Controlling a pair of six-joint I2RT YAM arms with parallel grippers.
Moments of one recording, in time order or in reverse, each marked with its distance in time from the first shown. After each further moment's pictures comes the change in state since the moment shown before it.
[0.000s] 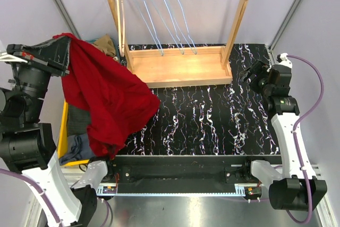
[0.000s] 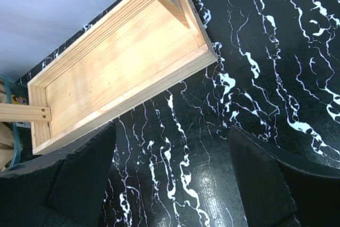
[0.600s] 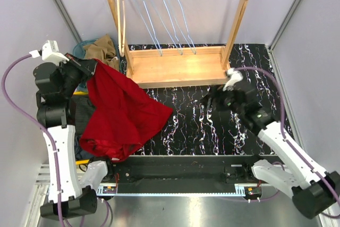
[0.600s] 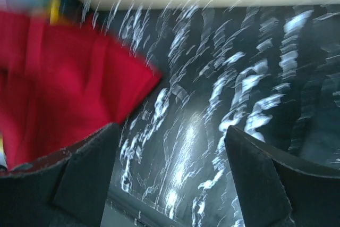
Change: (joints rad) left arm -0.002 -0.053 -0.634 0.106 -0.006 -0.083; right arm 0.430 -0.080 -0.134 0.027 -0.105 -0.097
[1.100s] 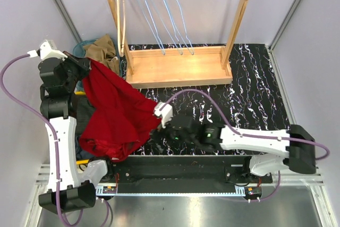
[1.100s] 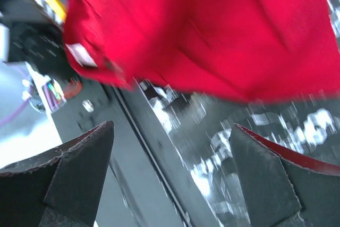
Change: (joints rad) left arm -0.003 0.087 -0.021 0.033 -0.241 0.008; right arm 0.874 0.341 0.012 0.306 0.260 -0.141
